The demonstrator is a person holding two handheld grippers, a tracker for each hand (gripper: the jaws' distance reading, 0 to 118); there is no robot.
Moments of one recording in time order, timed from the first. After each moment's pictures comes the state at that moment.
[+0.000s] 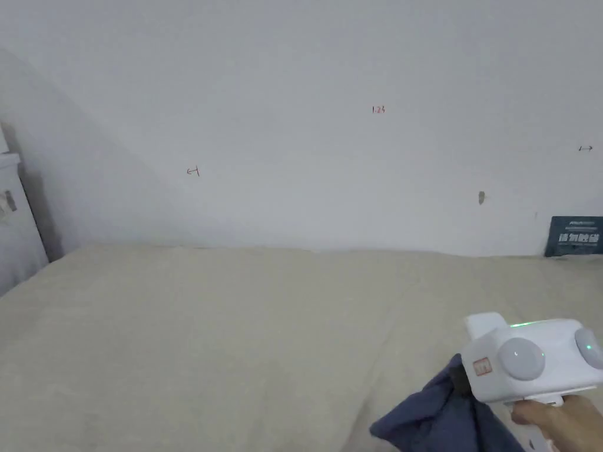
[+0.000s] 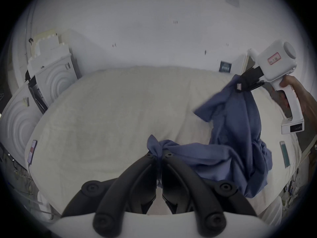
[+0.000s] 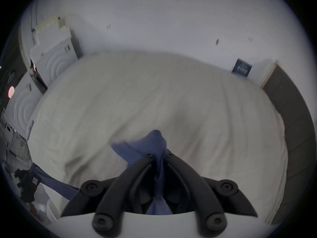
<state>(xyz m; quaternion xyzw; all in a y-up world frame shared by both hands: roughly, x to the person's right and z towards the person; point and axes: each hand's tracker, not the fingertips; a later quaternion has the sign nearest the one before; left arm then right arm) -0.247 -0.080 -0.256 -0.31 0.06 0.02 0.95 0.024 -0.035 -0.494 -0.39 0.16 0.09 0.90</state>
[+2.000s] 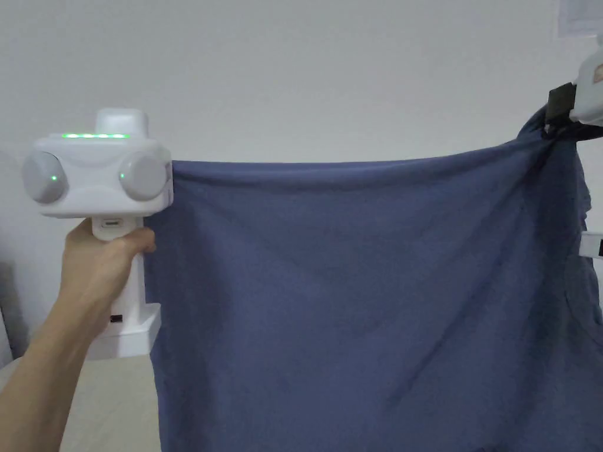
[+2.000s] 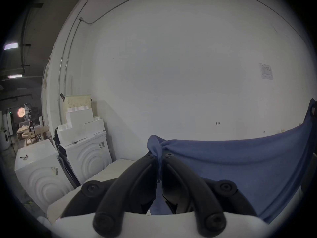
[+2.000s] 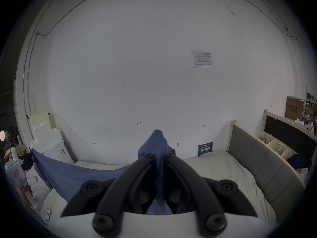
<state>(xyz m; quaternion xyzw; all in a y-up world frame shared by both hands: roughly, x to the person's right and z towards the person) -0.367 0.275 -0.463 -0.04 0.21 -0.03 0.98 0.102 0.337 -0.536 -0.10 0.06 -0.07 0.99</state>
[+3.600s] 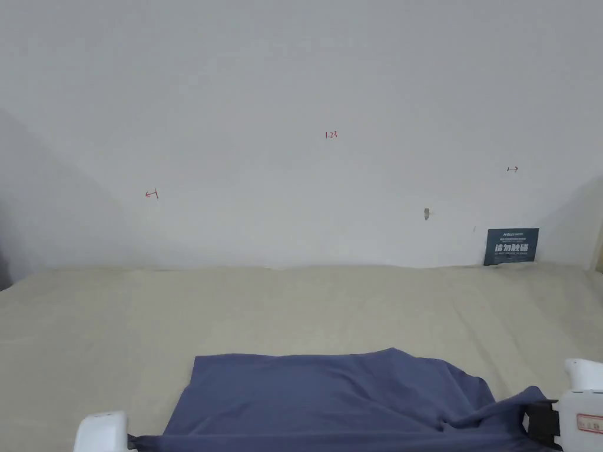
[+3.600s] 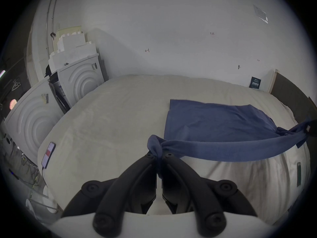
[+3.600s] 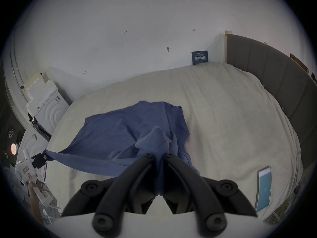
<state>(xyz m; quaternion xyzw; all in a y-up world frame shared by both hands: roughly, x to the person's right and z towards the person) -0.372 -0.076 -0.278 -0.31 0.17 0.02 0.94 0.149 -0.036 -0.364 -0.37 0.08 -0.10 0.92</state>
